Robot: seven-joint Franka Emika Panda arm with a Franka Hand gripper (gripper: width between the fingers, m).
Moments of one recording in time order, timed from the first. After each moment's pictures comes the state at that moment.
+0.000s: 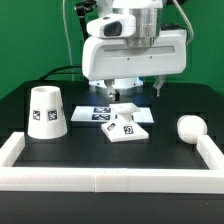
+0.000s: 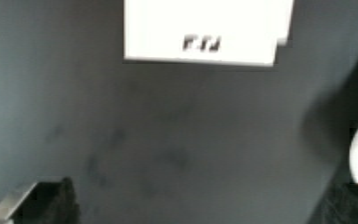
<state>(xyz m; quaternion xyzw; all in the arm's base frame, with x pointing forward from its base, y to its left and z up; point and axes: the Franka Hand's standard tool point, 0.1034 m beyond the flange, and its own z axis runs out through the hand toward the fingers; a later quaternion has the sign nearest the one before) 0.477 0.015 0.093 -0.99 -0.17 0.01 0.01</state>
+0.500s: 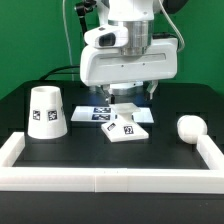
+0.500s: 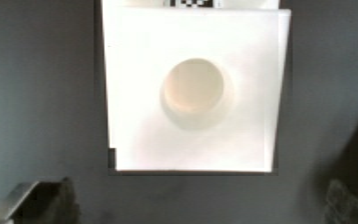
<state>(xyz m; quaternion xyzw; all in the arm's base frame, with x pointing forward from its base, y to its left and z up) 0.448 0.010 0.078 -0.99 -0.16 0.02 0.01</state>
